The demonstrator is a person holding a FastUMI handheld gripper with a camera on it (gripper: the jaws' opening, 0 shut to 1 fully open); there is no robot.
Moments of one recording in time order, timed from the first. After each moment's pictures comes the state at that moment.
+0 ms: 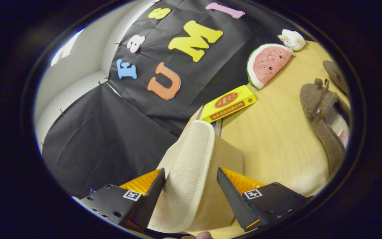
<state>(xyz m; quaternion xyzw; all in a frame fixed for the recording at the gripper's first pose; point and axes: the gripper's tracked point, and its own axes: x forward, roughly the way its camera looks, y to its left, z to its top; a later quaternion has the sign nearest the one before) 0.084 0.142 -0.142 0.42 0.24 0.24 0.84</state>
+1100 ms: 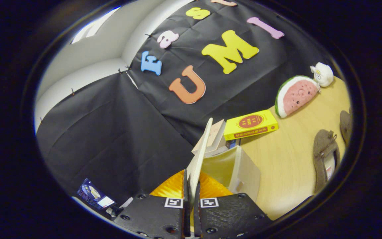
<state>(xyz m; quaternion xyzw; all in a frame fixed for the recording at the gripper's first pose) 0.064 0.177 -0.013 0.31 0.19 0.26 0.89</state>
